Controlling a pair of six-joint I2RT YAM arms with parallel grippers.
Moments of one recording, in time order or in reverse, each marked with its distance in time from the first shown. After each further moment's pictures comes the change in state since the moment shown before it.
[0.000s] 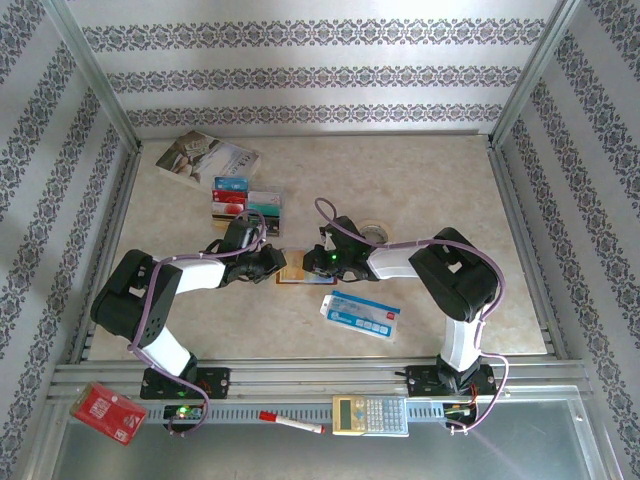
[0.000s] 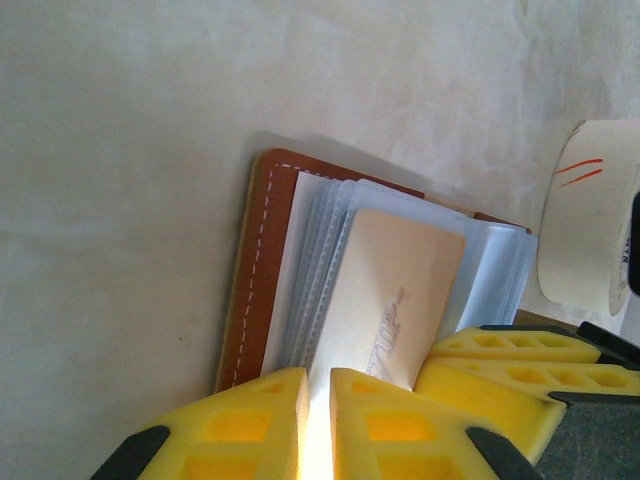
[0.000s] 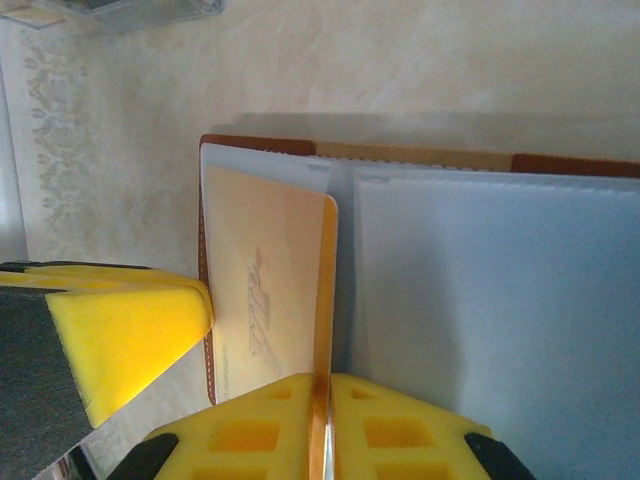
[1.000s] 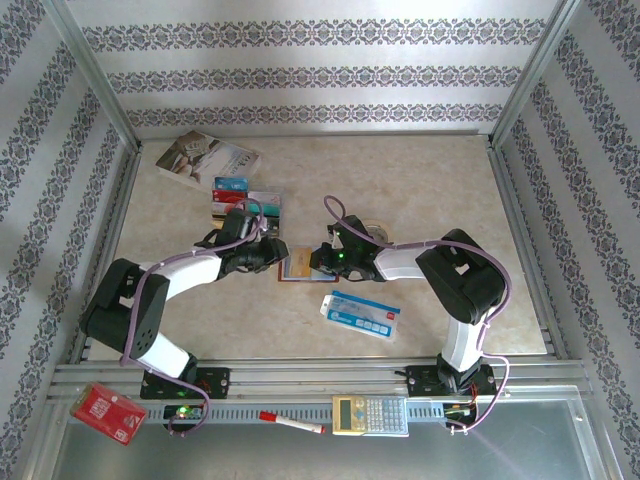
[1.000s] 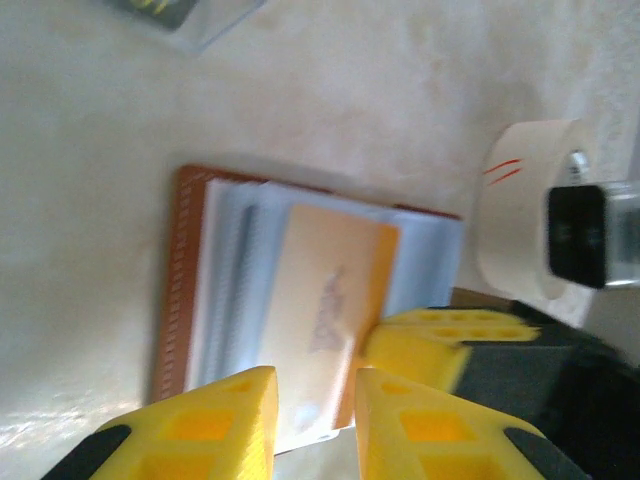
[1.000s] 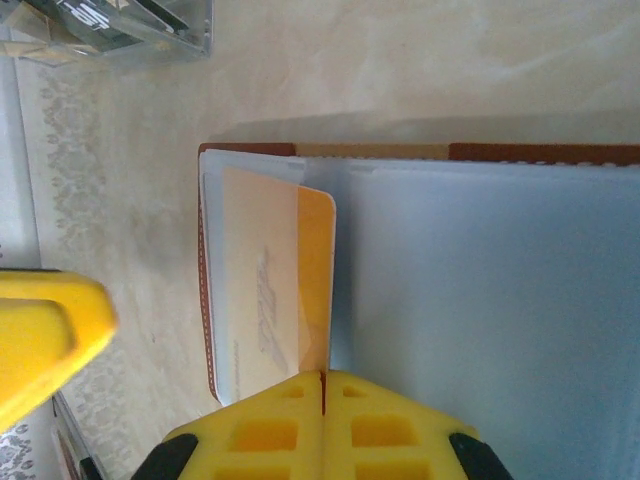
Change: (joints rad) left arm 0.004 -0.084 0.099 -0.150 0.006 0.063; right arm -0.040 -0.038 -0.050 0.031 -0.001 0.011
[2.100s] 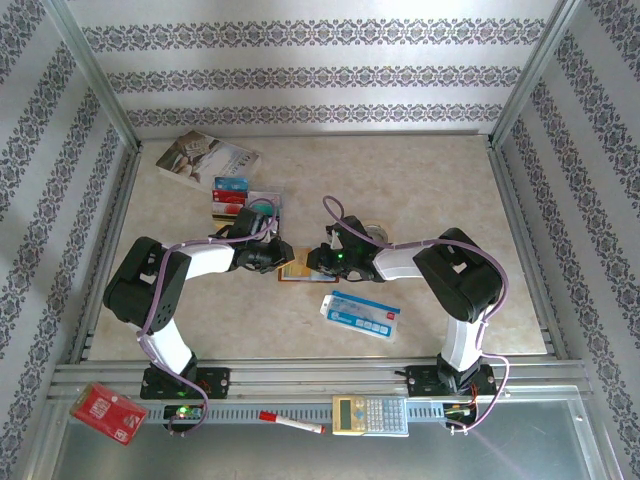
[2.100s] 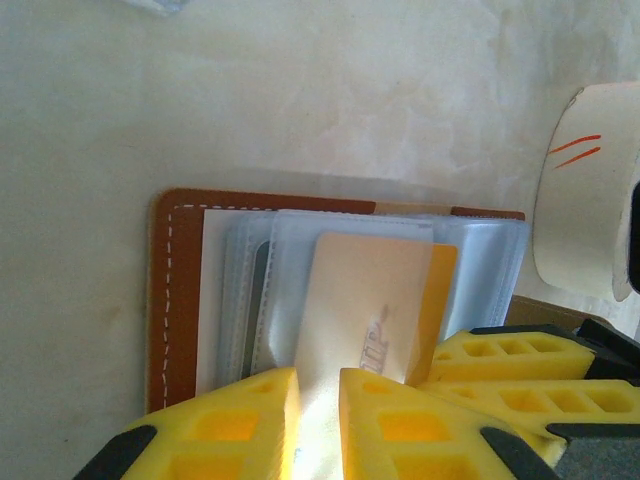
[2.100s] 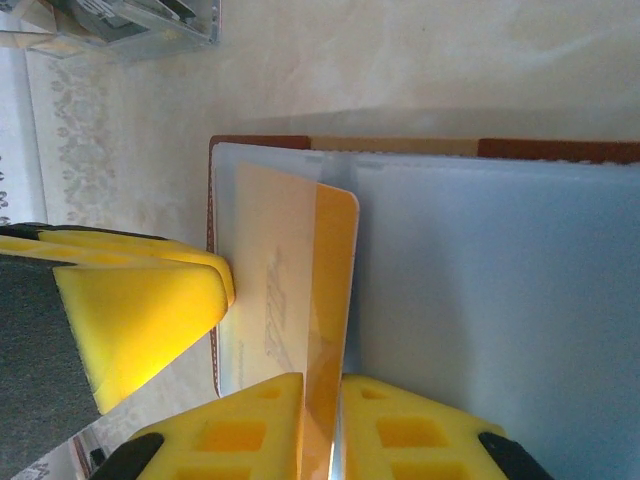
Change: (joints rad) left arm -0.013 0.183 0.074 -0.001 0.038 0.059; right arm 0.000 0.019 0.000 0.029 -0.027 0.008
